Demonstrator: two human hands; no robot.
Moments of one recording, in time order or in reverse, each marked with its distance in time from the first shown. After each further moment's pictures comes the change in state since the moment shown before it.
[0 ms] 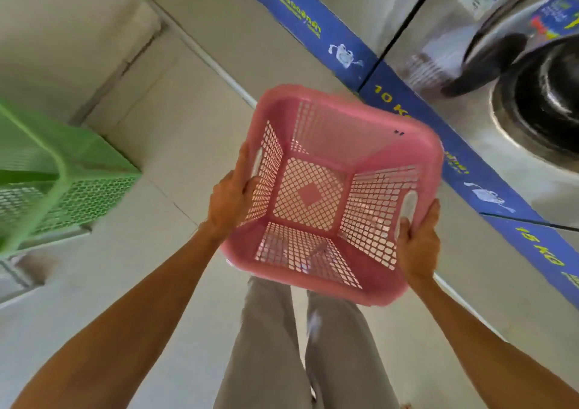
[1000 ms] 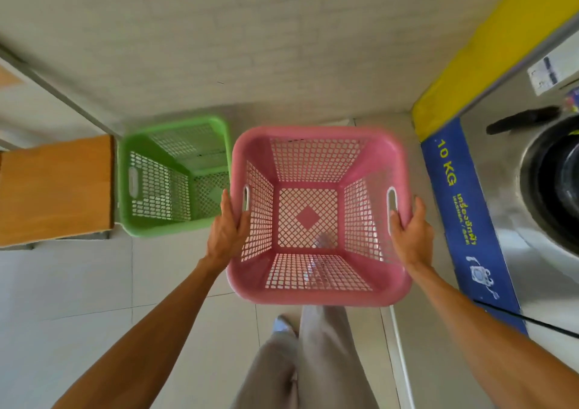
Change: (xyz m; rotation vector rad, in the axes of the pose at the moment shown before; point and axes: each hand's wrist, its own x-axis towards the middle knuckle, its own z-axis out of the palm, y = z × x) left_hand 0.001 -0.289 -0.275 -0.328 0.539 -0.758; right_hand 0.047 -0.563 0.183 0.033 -0.292 -0.763
